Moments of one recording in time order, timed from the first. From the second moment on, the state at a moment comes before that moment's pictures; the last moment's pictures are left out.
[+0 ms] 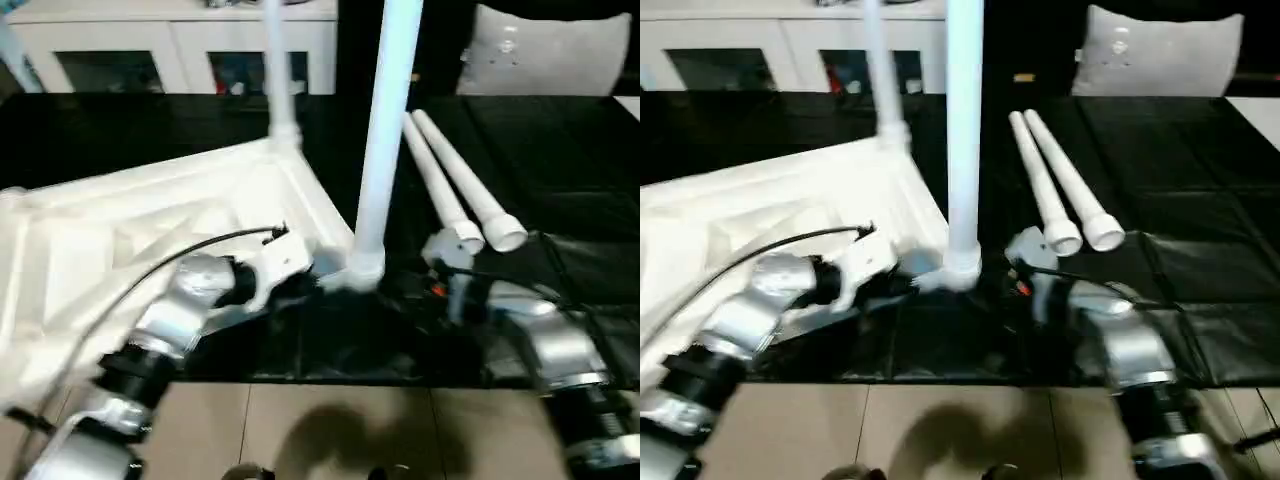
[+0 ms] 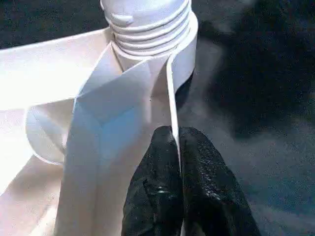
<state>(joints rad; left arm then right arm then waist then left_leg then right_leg) -0.53 0.41 -0.32 0.38 0.07 0.12 -1.07 -0.38 -0.41 0.11 0.31 0.18 0.21 1.07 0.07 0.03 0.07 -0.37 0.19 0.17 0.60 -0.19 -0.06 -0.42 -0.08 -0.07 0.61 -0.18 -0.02</state>
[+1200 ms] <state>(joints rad) -0.54 0.44 -0.35 0.41 0.02 0.09 -1.26 -0.37 -0.38 0.19 0.26 0.20 0.31 1.13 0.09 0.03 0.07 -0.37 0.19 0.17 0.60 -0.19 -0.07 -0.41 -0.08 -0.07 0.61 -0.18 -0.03</state>
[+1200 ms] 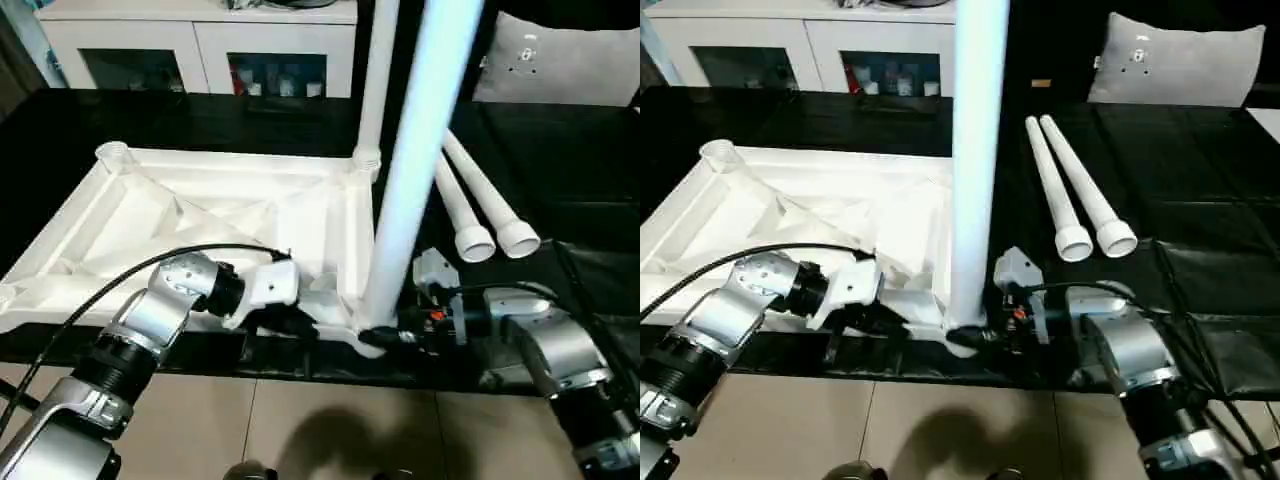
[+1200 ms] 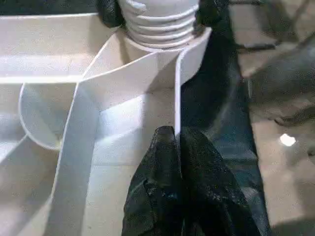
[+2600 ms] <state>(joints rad) -0.52 0.43 -0.35 0.38 0.04 0.06 -1.18 -0.39 -0.44 0.16 0.30 0.17 0.18 1.14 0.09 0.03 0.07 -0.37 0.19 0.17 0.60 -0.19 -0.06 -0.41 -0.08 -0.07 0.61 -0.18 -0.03</state>
